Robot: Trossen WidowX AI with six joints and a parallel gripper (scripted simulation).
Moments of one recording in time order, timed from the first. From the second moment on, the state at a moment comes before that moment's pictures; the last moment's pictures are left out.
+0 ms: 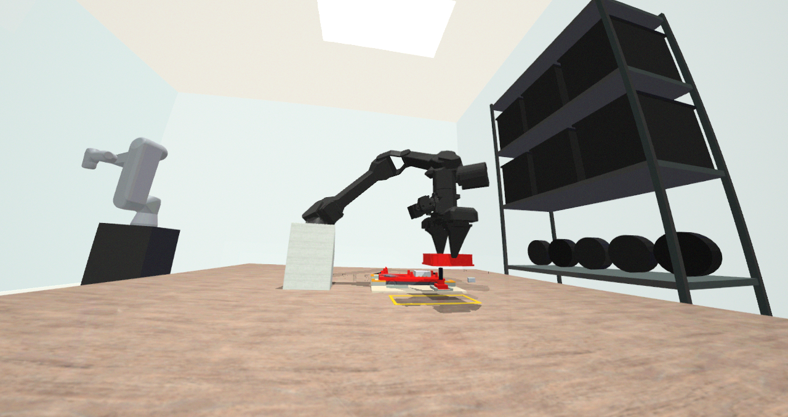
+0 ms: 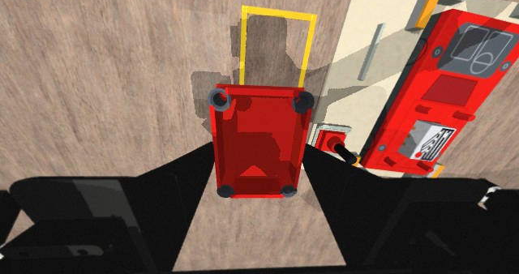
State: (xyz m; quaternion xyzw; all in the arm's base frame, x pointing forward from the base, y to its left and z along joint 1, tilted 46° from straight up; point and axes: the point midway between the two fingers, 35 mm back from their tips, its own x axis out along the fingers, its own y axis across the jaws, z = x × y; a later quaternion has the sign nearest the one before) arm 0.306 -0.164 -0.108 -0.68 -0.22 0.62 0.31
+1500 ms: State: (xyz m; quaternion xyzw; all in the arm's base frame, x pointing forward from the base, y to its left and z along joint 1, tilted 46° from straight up) arm 0.303 -0.169 -0.105 -0.68 -0.20 0.62 0.33
